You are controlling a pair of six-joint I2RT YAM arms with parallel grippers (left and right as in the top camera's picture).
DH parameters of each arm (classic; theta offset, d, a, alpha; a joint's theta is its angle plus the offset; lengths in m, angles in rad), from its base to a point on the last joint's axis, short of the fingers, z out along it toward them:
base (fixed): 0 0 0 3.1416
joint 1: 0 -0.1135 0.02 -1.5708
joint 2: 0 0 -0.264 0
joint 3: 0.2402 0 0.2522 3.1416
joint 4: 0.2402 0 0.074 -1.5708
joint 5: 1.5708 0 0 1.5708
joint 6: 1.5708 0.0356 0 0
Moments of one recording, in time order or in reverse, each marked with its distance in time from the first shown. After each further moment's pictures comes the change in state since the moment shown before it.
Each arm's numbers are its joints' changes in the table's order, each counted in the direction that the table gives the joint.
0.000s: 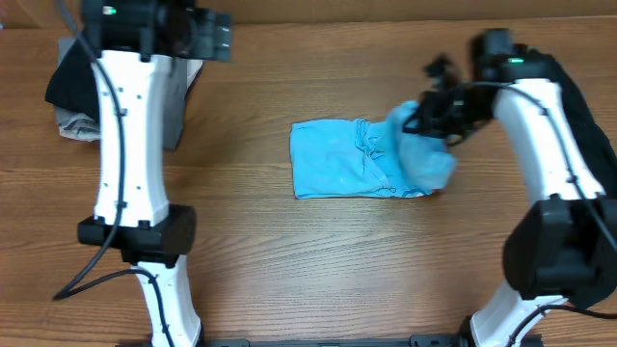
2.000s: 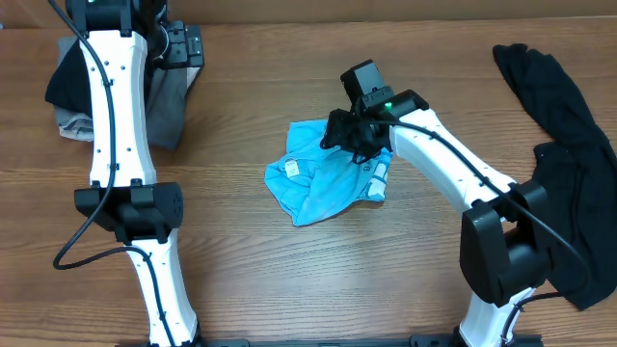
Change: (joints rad) left arm -0.125 -0.172 -0.006 0.016 0.108 -0.004; right arm -0.365 -0.051 -0.168 -0.432 0.417 0.662
